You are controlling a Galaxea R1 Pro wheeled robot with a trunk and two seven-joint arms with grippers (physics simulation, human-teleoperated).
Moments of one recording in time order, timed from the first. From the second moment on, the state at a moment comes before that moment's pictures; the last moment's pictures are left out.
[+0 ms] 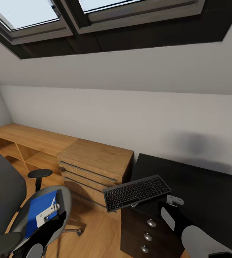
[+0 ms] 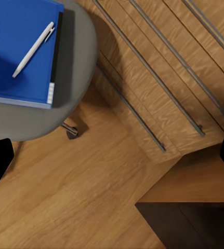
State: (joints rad) left arm 0.02 0.09 -0.05 -1.61 0.74 0.44 0.57; right arm -0.68 -0.03 0.11 -0.34 -0.39 0.18 -0.39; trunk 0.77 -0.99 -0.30
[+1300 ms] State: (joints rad) left arm 0.02 0.09 -0.06 -1.61 0.74 0.44 0.57; right arm -0.68 -0.03 0.11 -0.35 -0.39 0.17 -0.39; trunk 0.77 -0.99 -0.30
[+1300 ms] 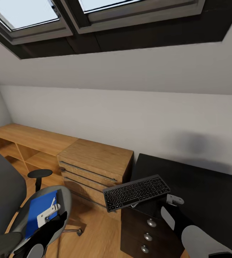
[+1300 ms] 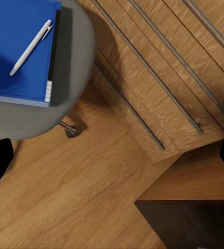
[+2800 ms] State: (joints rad) left arm 0.02 0.09 -0.06 -1.60 0.74 0.44 0.57; right arm -0.65 -0.02 0.11 -0.68 -0.39 0.21 -0.43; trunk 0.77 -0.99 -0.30
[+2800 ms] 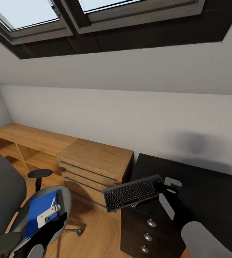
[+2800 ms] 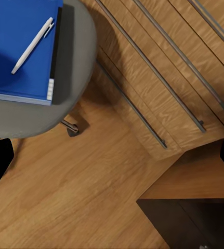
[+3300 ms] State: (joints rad) left arm 0.02 0.09 -0.06 -1.60 0.74 0.44 0.57; right arm -0.47 -0.01 0.12 -1.06 -0.40 0.38 -0.58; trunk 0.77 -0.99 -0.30
